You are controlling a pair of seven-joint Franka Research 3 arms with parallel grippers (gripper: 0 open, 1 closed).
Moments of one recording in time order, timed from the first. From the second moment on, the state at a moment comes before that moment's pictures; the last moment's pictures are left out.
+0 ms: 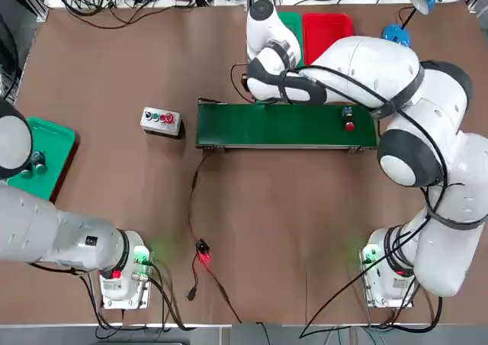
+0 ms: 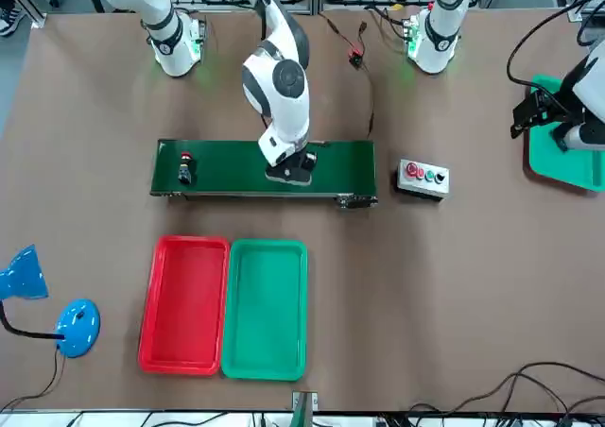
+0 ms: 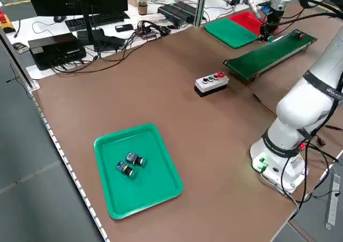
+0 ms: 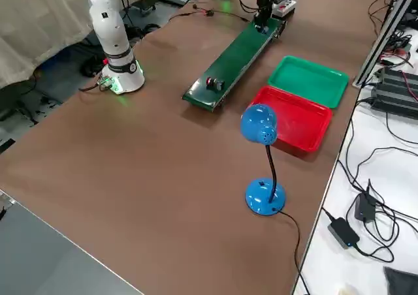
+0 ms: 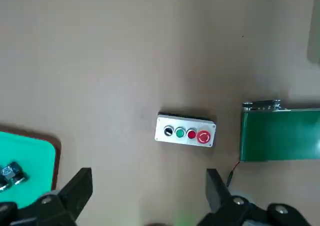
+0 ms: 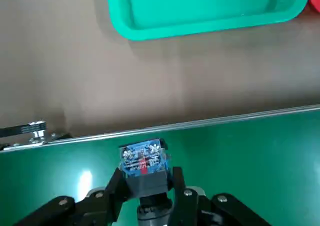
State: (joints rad) left arm -0.12 -0.01 0.07 -1.55 -0.03 1.51 0.00; right arm 0.96 0.52 -0.15 -1.63 0.05 2.18 0.96
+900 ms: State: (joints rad) left arm -0.12 -0.01 0.07 -1.55 -0.03 1.51 0.00; right arm 1.01 0.61 -0.15 -1.65 0.05 2.27 1.01
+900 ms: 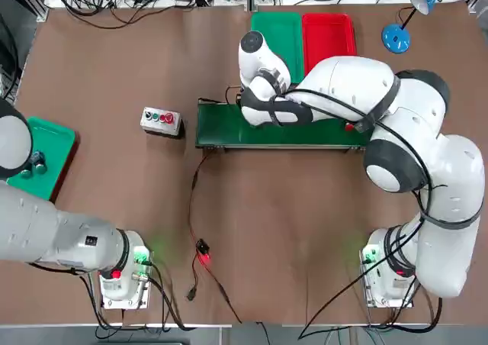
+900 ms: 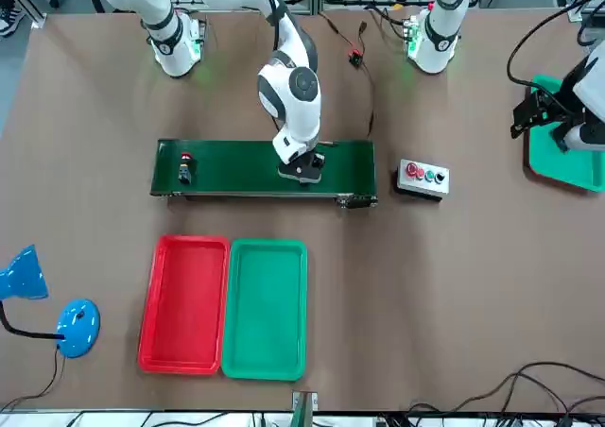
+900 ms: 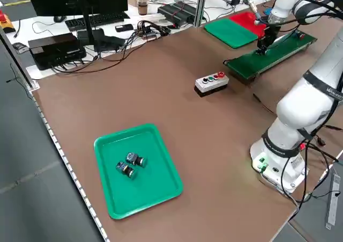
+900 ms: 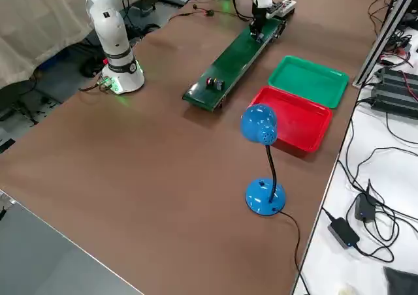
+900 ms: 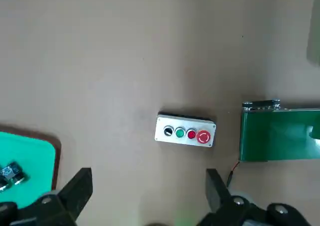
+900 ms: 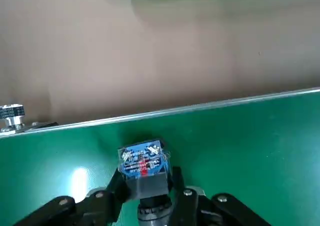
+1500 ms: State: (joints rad) left arm -0.12 -0.01 0.07 -1.55 -0.03 1.51 0.00; right arm 0.98 0.61 -0.17 -1.59 0.02 2.28 1.01
